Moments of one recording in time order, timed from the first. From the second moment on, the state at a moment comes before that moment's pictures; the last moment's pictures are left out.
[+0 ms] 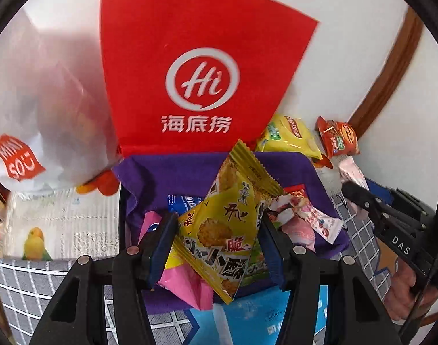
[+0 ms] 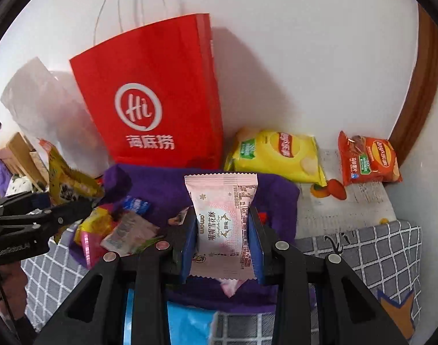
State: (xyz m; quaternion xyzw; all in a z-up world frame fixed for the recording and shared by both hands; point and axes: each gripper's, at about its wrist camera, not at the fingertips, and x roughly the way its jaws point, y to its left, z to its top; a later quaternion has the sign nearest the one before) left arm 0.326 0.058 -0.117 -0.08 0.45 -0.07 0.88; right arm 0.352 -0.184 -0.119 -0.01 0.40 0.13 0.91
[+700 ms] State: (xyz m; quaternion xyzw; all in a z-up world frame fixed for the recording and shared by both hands) left arm 0.336 0.049 -0.139 -0.08 0.49 -0.09 0.86; right arm 0.371 -0.164 -0.162 -0.04 0.47 0.15 0.87
